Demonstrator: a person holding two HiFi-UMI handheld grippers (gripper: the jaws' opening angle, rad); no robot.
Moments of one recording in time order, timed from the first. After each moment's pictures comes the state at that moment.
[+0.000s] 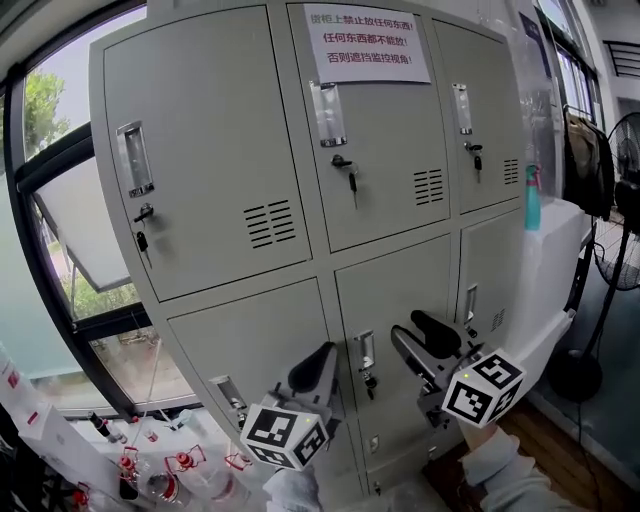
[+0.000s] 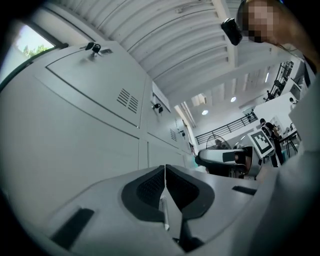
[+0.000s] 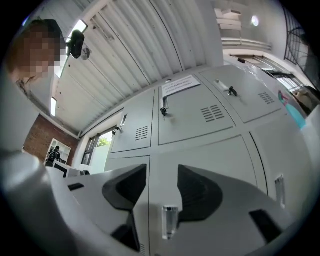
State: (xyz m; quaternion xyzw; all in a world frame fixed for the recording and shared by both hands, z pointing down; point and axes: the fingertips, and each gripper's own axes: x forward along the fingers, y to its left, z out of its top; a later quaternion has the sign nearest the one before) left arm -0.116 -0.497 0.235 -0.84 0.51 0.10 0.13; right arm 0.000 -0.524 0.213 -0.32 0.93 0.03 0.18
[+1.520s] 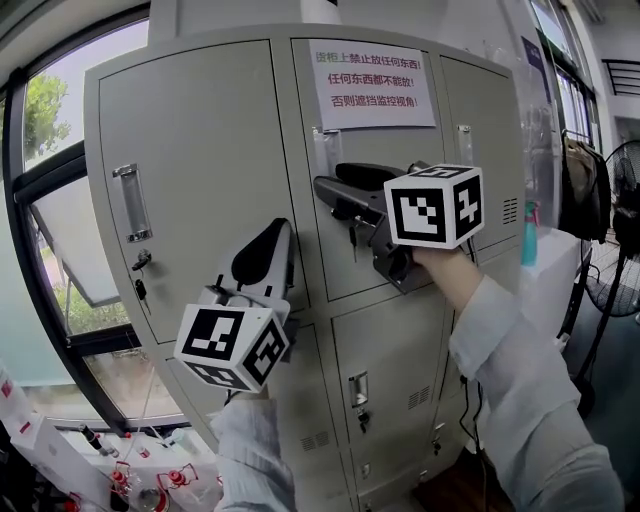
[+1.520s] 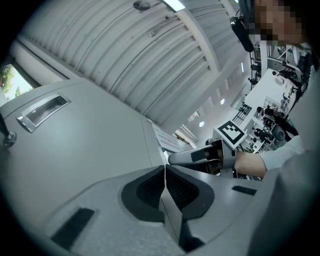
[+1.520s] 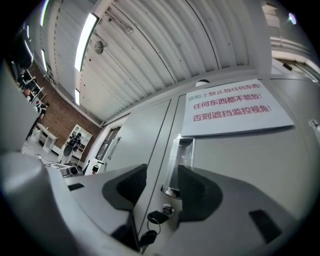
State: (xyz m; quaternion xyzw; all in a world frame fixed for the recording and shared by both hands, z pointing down) left arm -0.134 -0.513 -0.033 -0.77 0.52 0.15 0.32; right arm -0.082 -0.578 -0.080 -0.22 0.96 0.16 0.12
